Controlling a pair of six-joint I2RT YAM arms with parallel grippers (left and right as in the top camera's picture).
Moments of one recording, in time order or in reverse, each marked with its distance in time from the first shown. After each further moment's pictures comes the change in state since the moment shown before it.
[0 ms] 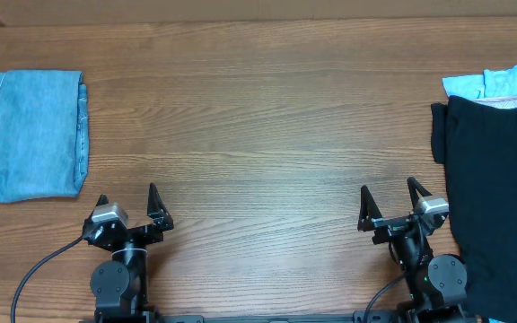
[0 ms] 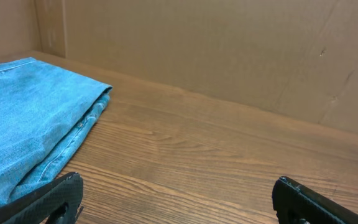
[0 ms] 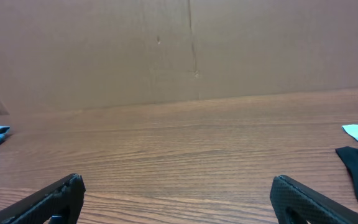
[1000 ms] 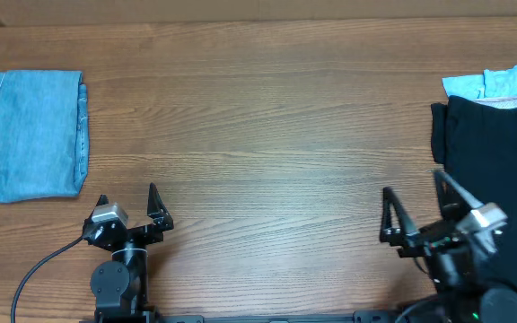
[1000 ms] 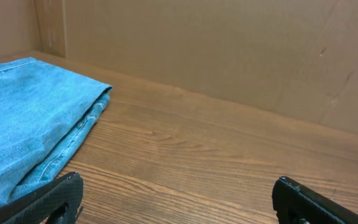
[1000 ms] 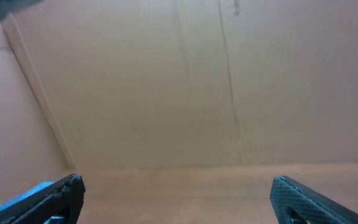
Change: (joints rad) left arm 0.000 0.000 -0.001 0.000 0.000 0.000; right arm 0.000 0.073 0.425 -0.131 -0.101 0.116
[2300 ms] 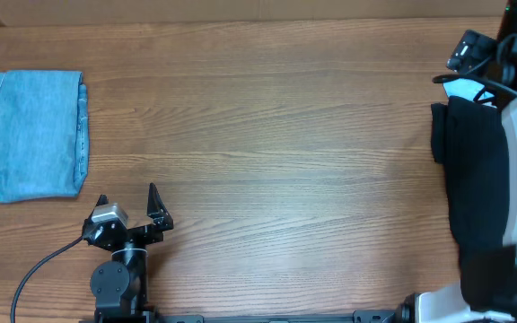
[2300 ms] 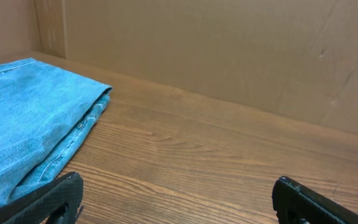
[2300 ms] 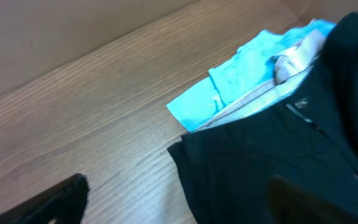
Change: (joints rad) left arm 0.000 -0.003 0.000 0.000 0.000 0.000; right arm -0.367 1.641 1.298 -0.702 0.378 -0.014
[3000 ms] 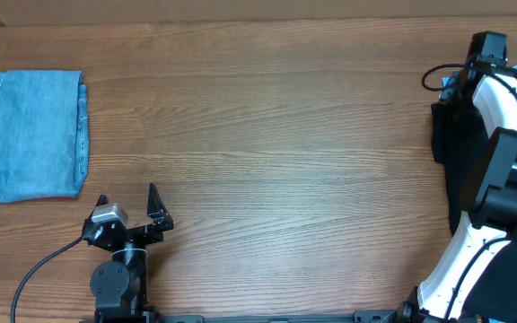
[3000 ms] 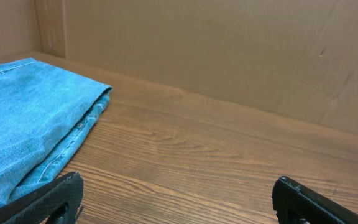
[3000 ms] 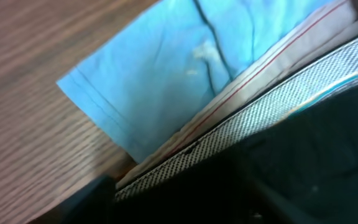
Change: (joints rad) left arm 0.000 0.000 0.000 0.000 0.000 0.000; right arm -0.110 0.517 0.005 0.220 0.040 -0.026
